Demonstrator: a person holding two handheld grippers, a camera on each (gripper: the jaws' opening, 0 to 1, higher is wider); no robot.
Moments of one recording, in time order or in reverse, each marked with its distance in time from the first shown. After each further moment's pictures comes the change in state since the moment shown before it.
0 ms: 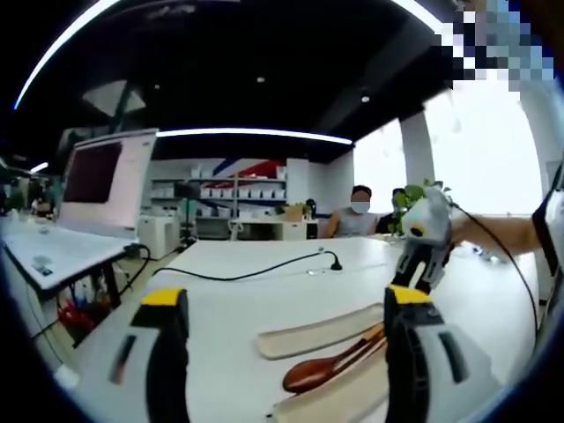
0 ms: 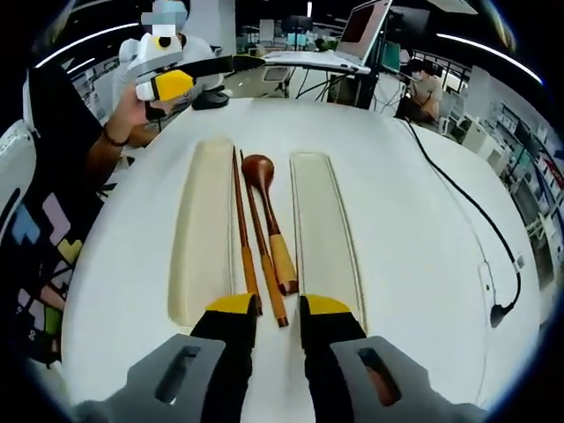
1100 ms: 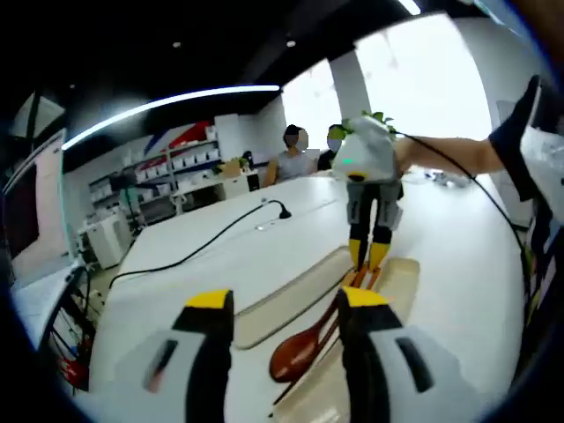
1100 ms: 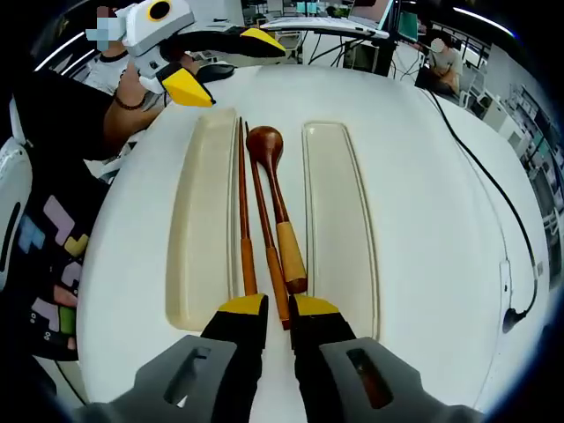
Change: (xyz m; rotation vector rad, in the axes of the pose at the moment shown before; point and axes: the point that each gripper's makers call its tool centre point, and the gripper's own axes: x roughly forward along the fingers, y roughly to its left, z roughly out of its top) left arm 0.030 -0.048 -0.046 0.250 0.309 -0.369; right arm 0.014 0.003 -0.008 0.015 0.162 0.098
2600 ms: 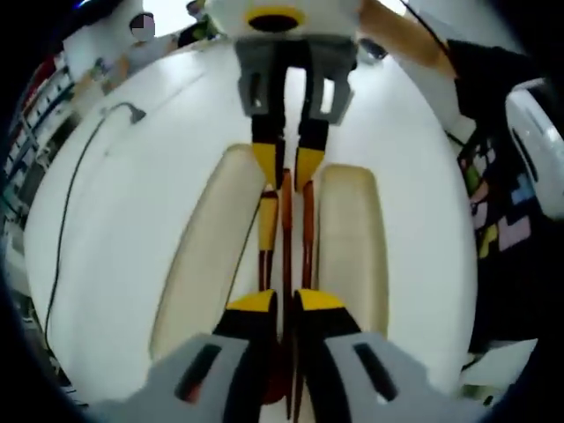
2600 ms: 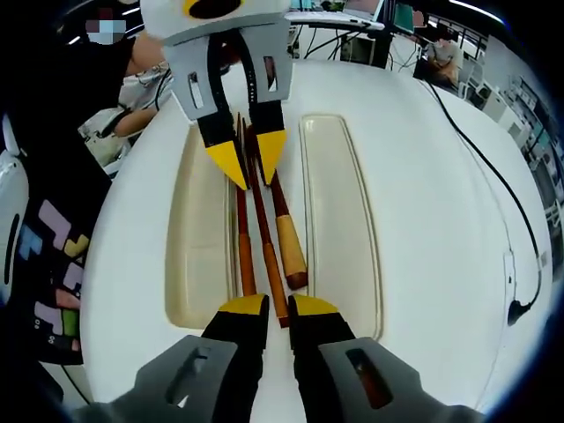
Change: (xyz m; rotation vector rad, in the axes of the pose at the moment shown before) left arm 0.058 -0.063 -0.060 0.206 0.707 -0.604; right arm 0.000 0.001 -0.005 0.030 0.017 0.010
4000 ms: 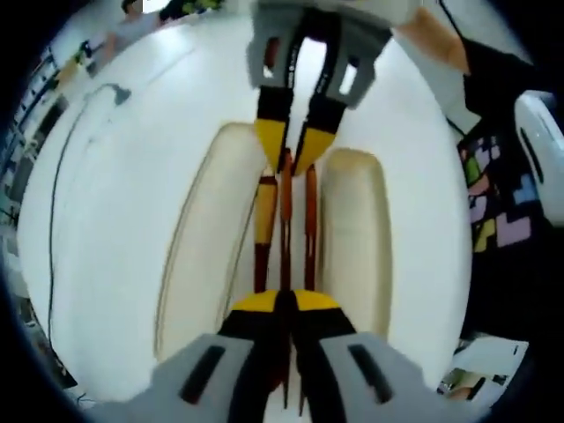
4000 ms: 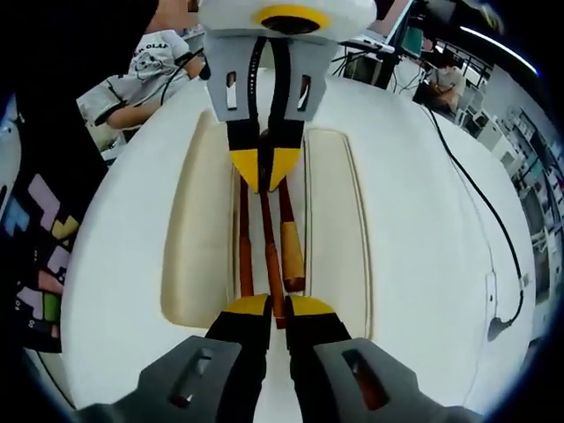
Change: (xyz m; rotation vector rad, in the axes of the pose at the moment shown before) left arm -0.003 0.003 -0.003 0.008 0.133 -0.039; right arm -0.014 -0.006 0.005 -0.101 -0.054 -0.097
